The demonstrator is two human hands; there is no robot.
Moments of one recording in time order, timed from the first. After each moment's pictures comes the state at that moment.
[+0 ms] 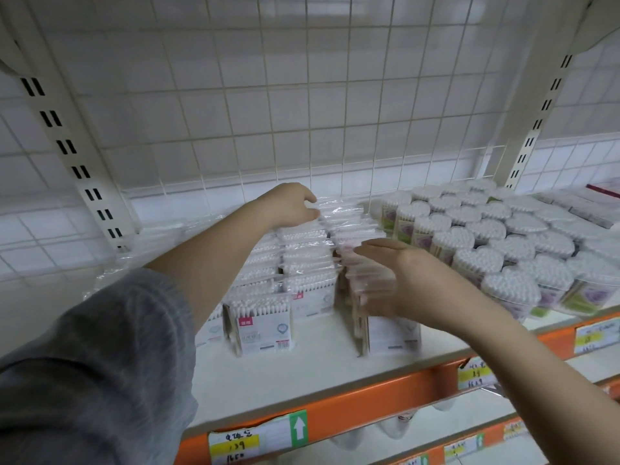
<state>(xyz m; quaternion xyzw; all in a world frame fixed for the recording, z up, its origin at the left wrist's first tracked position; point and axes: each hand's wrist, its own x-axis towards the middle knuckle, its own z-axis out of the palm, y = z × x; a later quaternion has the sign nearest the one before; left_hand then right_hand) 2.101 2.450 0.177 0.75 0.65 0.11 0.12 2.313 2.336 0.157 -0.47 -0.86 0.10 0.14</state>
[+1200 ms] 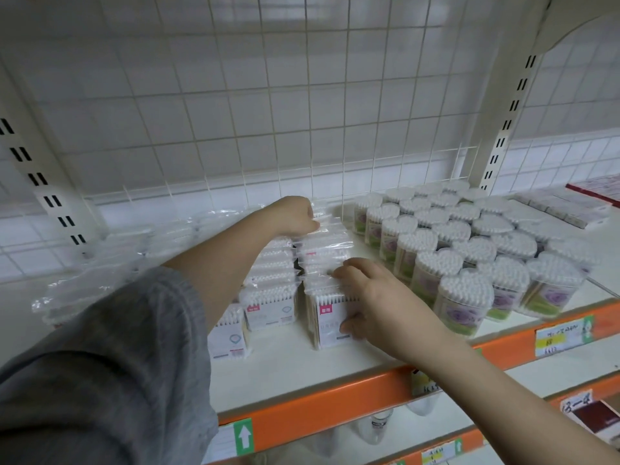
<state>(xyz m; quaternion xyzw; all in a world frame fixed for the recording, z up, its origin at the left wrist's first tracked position) 2.160 2.473 0.158 0.75 0.65 0.06 0.12 2.343 2.341 0.114 -0.44 -0.88 0.05 0.17</state>
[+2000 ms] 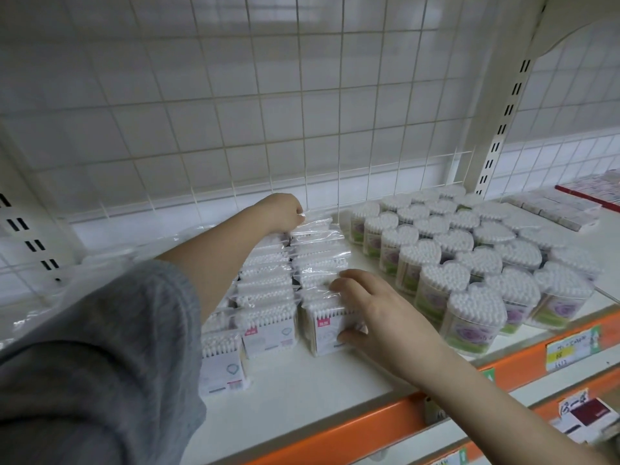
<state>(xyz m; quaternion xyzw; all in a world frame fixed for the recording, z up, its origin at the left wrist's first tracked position) 2.143 2.519 0.163 0.76 0.64 0.03 0.07 2.336 2.357 0.098 -0.44 -0.87 0.00 0.22</state>
